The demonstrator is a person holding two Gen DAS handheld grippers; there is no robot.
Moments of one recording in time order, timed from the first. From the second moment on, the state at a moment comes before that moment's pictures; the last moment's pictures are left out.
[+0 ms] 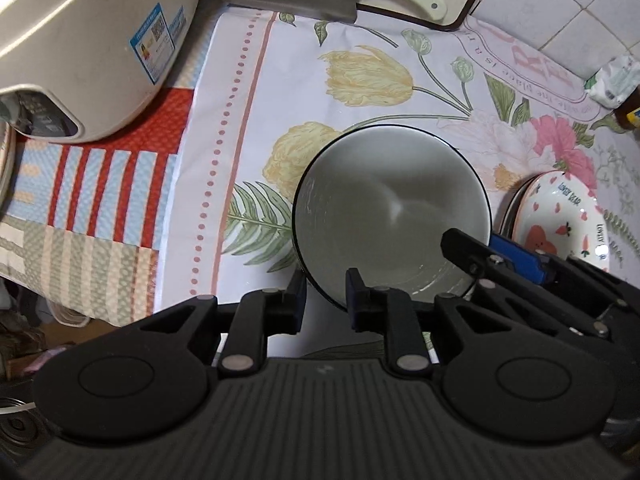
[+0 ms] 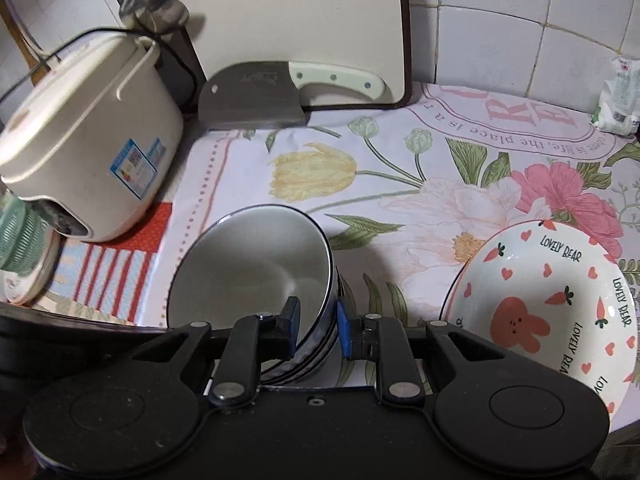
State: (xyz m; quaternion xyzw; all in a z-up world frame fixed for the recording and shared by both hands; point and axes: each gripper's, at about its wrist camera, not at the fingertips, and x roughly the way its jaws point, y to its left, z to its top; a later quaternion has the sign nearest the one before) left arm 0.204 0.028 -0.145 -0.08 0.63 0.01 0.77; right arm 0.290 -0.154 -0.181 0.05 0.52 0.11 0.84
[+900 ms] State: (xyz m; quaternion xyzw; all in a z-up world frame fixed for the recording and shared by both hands) left arm 0.147 0.043 -0.092 -0.14 0.51 -0.09 0.84; right arm 0.219 -0.201 -0.142 0.00 0.39 0.26 0.88
